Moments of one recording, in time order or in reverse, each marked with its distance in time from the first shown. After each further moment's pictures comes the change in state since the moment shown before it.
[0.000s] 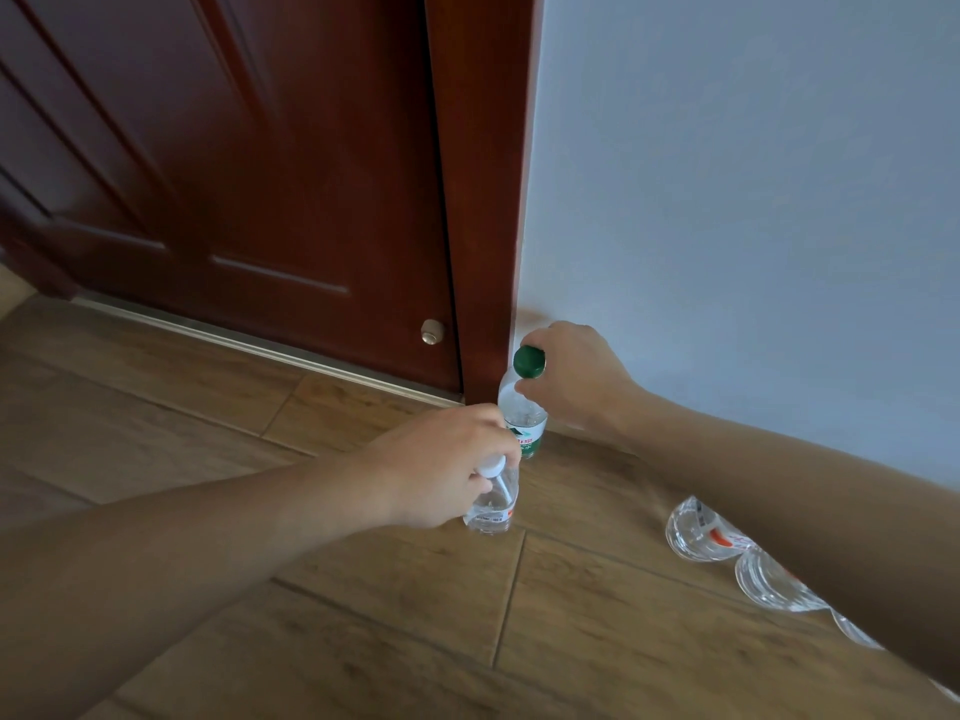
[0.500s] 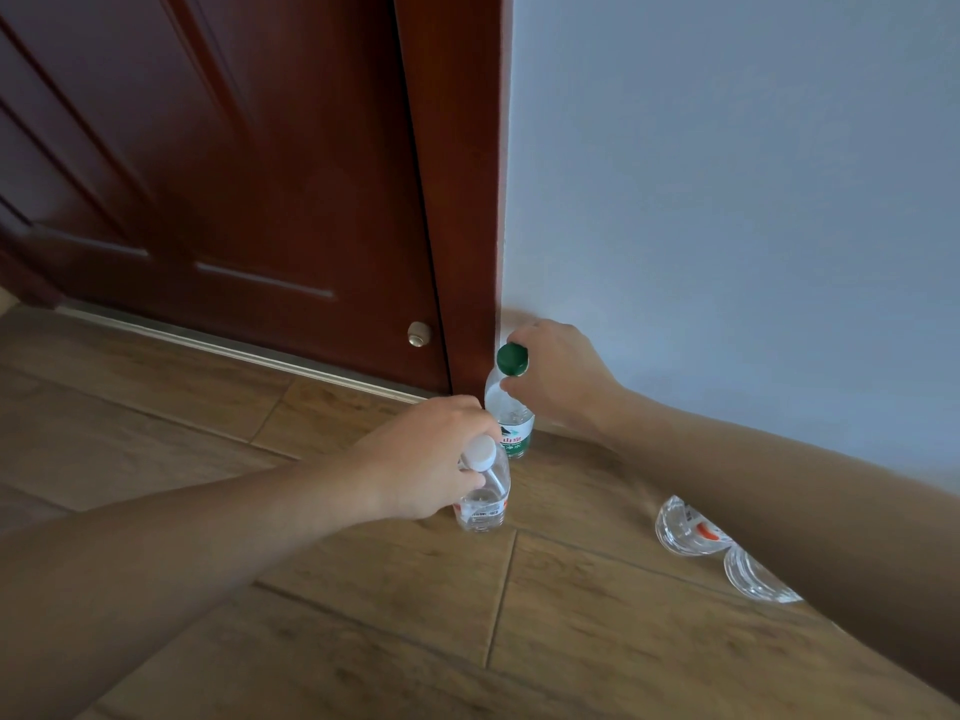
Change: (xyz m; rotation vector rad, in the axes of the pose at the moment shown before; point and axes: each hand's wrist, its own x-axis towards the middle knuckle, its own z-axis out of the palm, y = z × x) left_hand 0.006 -0.007 0.007 -0.069 0.122 -0.064; right_hand 0.000 -0.002 0.000 0.016 0.010 0.008
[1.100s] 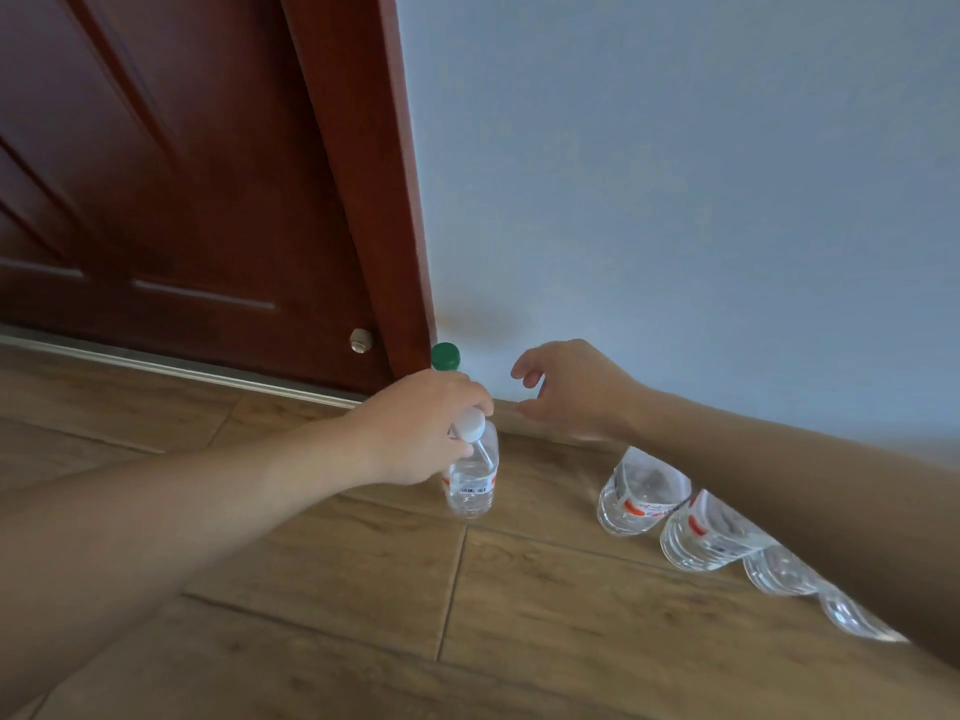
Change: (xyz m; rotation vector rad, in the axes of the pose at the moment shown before) left_hand 0.034 0.047 -0.009 0.053 -0.002 0.088; right_hand -0.059 0.049 -0.056 -0.060 -0.174 0.009
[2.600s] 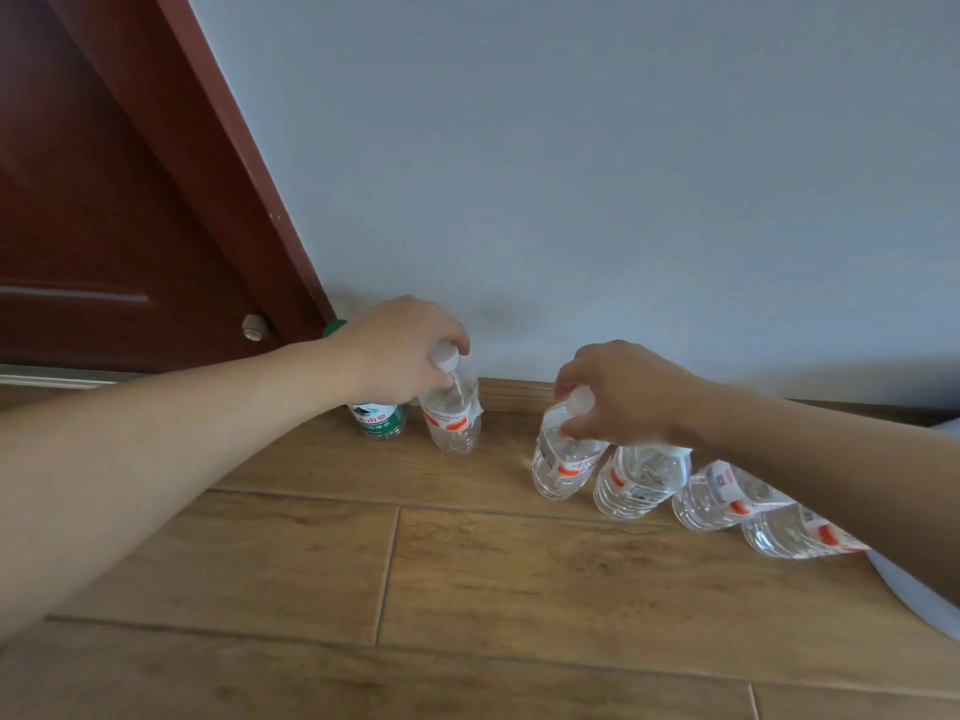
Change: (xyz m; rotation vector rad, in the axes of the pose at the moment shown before) left_hand 0.088 0.037 0.009 0.127 -0.092 0.015; right_hand -0.086 0.096 -0.019 -0.148 -0.076 0.095
